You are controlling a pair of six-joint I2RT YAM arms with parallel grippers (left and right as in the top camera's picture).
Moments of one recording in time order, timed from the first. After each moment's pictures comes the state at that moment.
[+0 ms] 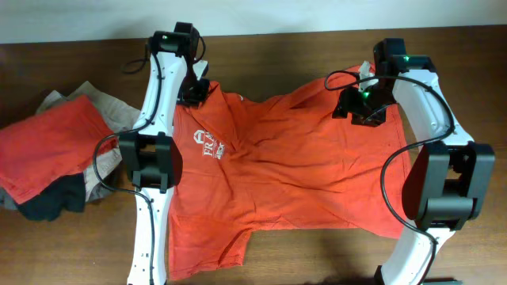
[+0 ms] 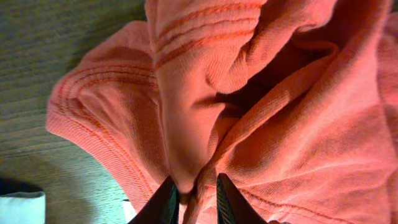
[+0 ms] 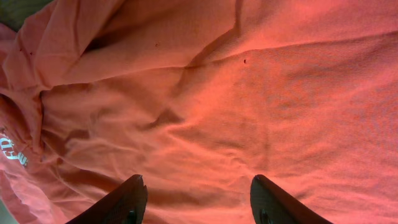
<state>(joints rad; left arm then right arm) -0.16 2.72 2.73 -1.55 0.01 0.07 -0.05 2.05 1.71 -1.11 -0.34 0.15</state>
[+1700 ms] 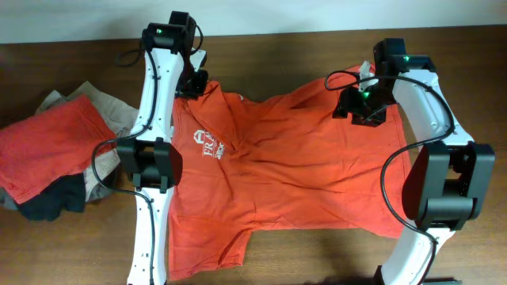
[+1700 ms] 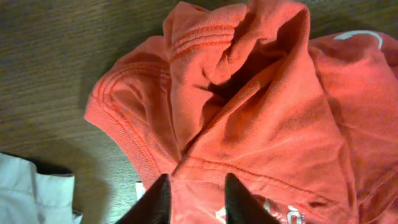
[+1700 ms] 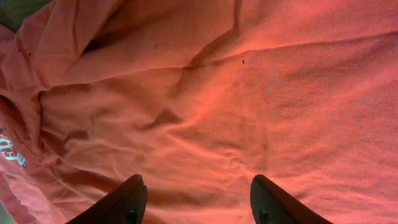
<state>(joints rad) -0.16 2.72 2.88 -1.63 0.01 0.07 -0.05 2.05 1.71 -1.11 -0.34 0.15</state>
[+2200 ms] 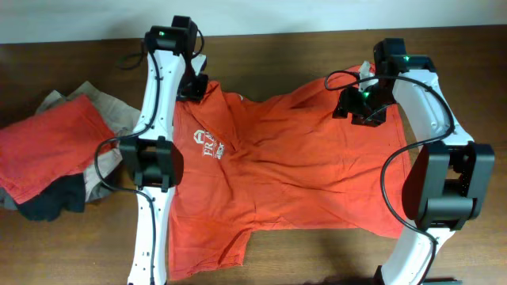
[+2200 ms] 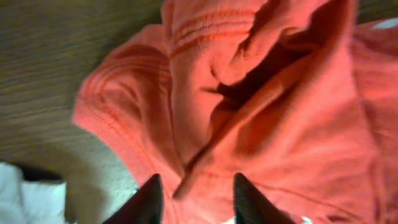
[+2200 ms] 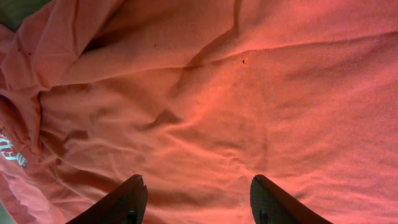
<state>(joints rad) -0.16 2.77 2.88 -1.63 -0.01 0.07 -0.05 2.05 1.71 -1.11 -0.34 0.15</state>
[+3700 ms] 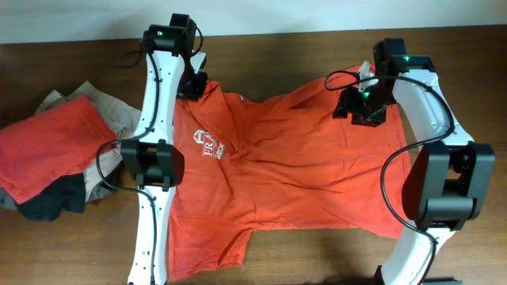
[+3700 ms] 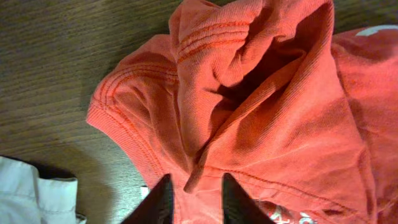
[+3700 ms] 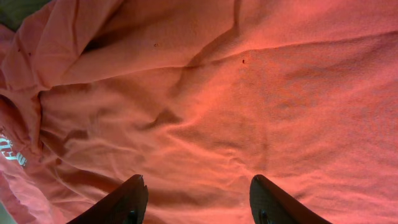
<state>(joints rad) -0.16 2.79 2.99 -1.68 -0.01 0.09 -0.05 2.05 1.71 -1.11 -0.34 0.15</state>
